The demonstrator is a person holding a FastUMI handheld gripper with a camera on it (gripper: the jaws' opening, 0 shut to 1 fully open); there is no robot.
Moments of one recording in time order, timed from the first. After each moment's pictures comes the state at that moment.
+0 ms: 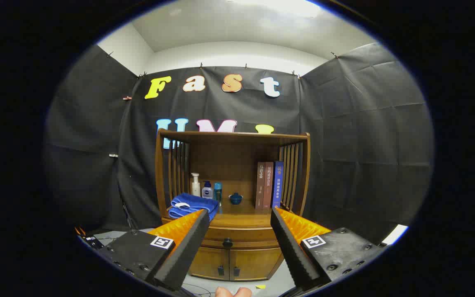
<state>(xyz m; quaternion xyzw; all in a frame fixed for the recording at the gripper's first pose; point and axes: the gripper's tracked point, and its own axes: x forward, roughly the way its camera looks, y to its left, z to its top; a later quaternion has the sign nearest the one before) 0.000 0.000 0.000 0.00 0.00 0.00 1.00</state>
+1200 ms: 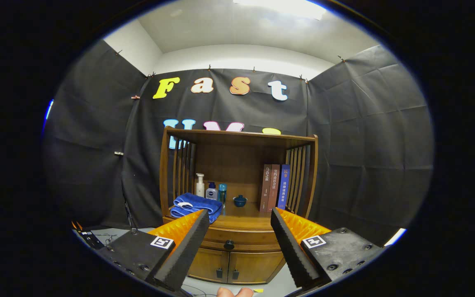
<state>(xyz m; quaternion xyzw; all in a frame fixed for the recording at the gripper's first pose) 0.014 0.008 -0.026 -0.03 -0.01 0.02 1.00</state>
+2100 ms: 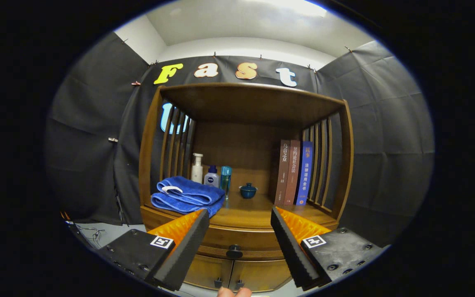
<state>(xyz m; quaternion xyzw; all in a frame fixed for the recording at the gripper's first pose) 0.160 0.038 -0.153 -0.02 0.00 0.03 1.00</state>
